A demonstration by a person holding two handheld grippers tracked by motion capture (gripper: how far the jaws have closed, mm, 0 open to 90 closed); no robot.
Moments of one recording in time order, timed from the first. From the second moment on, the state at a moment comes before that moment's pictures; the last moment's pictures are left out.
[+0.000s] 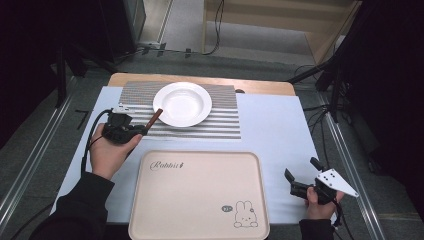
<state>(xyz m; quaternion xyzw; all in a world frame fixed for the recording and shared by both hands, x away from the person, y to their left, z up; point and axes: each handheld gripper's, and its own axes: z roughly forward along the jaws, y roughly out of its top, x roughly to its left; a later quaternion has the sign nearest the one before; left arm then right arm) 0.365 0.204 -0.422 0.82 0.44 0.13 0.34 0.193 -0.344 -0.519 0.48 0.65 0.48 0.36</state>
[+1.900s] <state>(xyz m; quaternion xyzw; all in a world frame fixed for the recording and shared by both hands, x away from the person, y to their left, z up) 0.254 0.176 -0.480 0.82 0.42 0.05 0.39 0.192 -0.343 -0.519 0.48 0.65 0.47 0.36</state>
